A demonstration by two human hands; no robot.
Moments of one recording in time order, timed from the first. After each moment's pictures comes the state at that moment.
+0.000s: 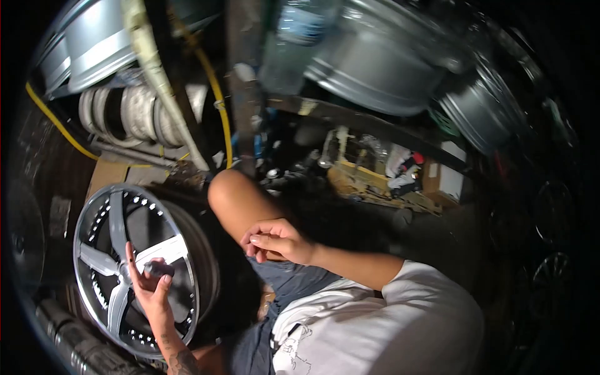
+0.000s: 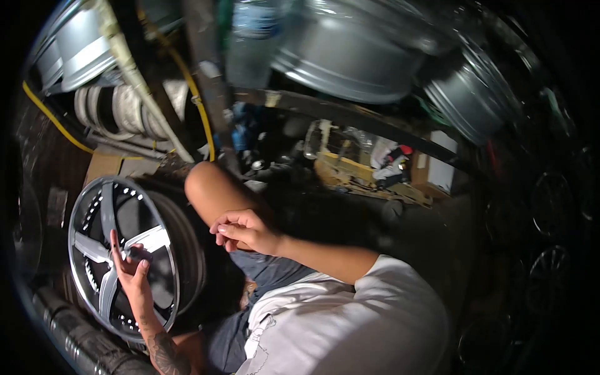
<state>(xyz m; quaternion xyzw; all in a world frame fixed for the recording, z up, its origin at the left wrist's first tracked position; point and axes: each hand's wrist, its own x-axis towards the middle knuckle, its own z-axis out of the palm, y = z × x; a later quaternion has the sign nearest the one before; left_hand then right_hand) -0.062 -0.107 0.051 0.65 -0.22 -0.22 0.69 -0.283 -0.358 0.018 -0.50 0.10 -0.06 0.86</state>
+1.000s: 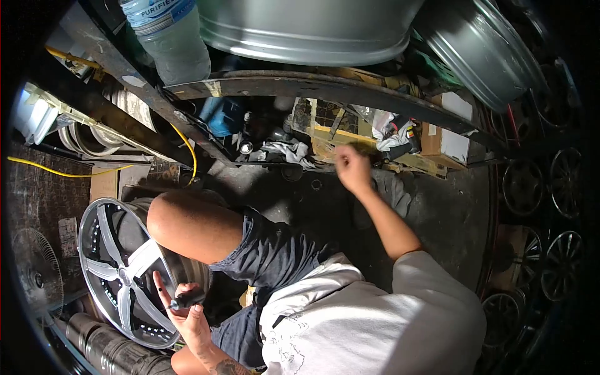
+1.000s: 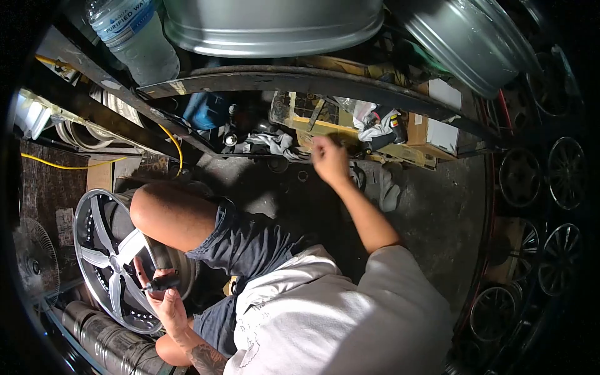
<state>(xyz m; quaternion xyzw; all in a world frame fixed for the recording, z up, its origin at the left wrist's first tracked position) -0.211 -0.143 0.066 0.60 -0.13 -0.32 0.72 -0.493 -0.536 -0.105 -0.76 0.52 -0.30 0.24</state>
